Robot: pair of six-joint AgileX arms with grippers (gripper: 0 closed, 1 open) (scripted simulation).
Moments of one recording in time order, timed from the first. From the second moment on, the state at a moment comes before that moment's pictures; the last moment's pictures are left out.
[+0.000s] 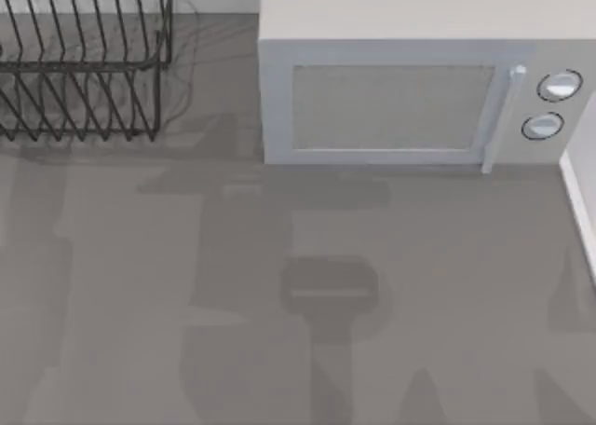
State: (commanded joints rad) left arm 0.08 1.68 0.95 0.74 0.12 0.02; right arm 0.00 0.00 0.00 0.00 0.00 0.00
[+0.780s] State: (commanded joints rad) left arm 0.07 1.76 0.92 0.83 0.11 0.02; right arm 0.00 0.00 0.00 0.00 0.00 0.00
